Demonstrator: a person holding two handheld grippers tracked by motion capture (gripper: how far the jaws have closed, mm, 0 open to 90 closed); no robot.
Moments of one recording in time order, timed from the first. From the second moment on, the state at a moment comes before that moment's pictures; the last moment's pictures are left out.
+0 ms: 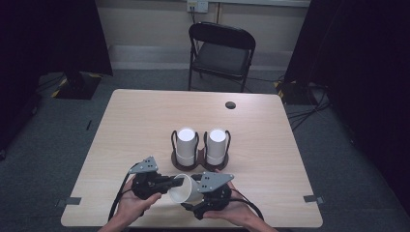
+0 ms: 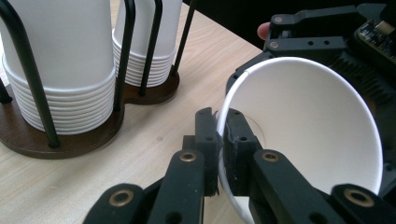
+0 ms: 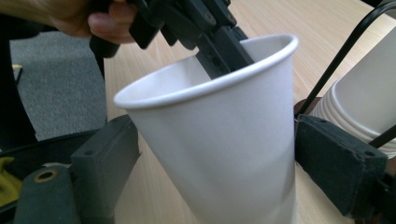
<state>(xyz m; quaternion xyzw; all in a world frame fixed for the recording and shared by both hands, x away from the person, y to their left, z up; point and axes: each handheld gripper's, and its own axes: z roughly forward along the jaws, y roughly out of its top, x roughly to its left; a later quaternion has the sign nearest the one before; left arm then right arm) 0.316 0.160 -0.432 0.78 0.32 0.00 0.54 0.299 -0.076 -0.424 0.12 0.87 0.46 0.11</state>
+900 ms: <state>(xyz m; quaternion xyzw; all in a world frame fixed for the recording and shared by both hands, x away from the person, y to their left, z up) 0.321 0.154 -0.440 0.79 0.33 -0.03 0.51 0.298 -0.056 -0.430 0.08 0.88 0.44 0.14</state>
